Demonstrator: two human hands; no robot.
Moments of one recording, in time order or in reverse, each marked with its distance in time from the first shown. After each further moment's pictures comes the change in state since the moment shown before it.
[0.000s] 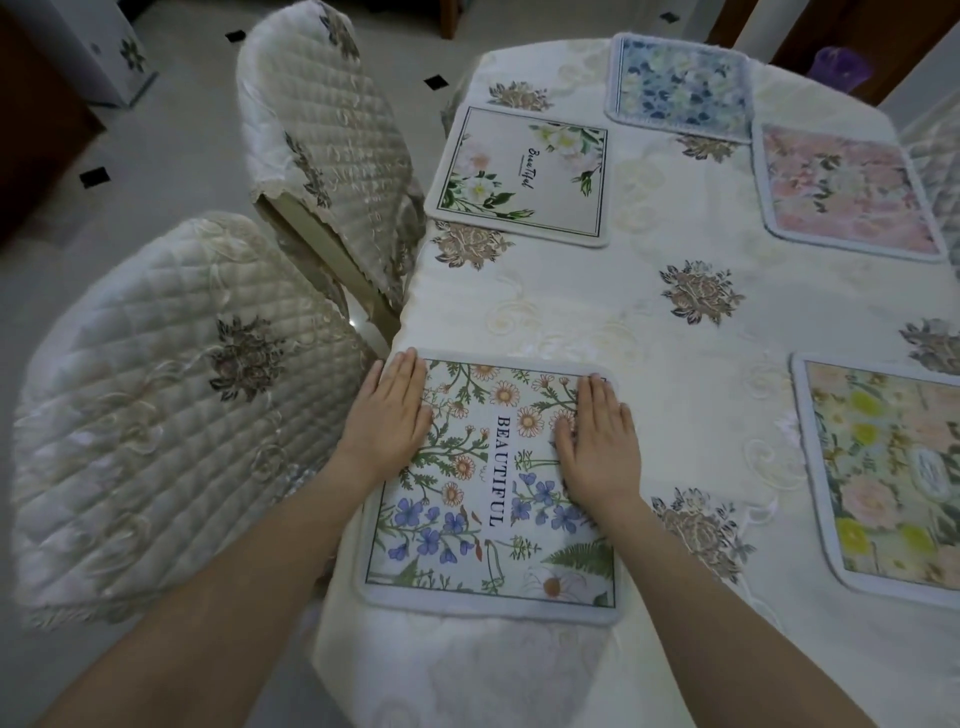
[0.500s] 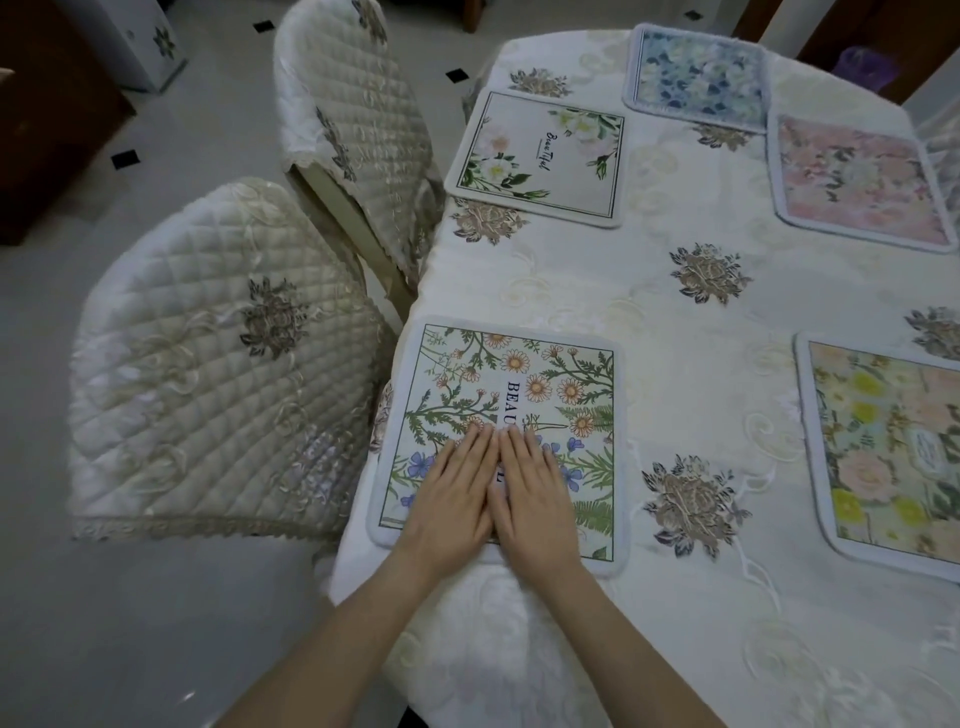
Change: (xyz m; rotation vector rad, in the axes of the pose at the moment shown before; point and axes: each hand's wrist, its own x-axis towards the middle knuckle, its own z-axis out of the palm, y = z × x) left_hand -0.117 0.105 0.026 -0.122 0.025 0.123; right_hand -0.113 -0.060 0.036 0.129 -0.043 -0.254
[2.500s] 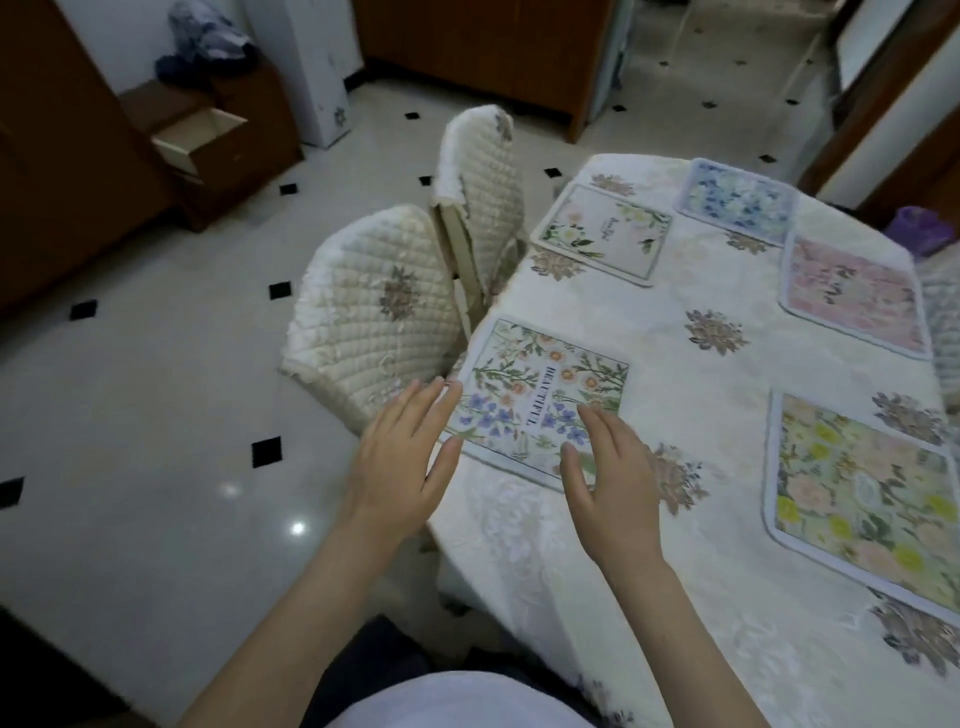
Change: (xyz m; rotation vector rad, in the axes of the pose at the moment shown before) left_hand -0.191 0.073 -0.198 -0.222 0.451 -0.328; right_hand -0.154 -0.059 -0.186 0.214 0.248 -0.131
